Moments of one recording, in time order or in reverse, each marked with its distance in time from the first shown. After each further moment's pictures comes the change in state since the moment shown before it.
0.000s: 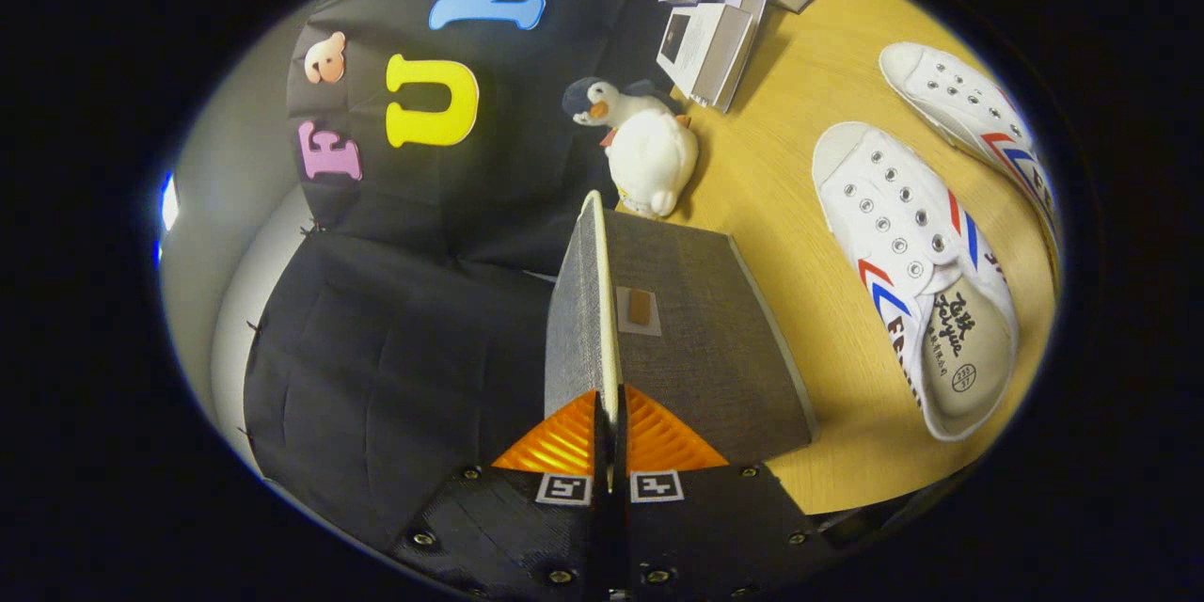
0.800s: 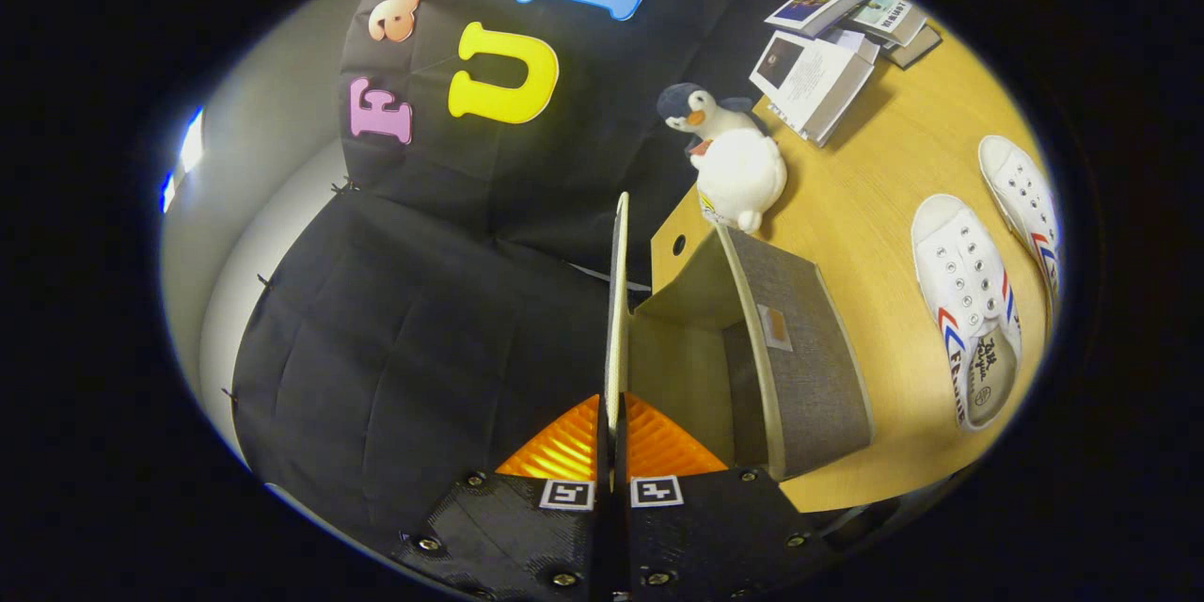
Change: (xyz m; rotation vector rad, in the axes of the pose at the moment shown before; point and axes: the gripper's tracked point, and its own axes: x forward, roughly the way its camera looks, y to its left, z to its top) arm -0.001 0.112 -0.014 -0.183 0.068 0.065
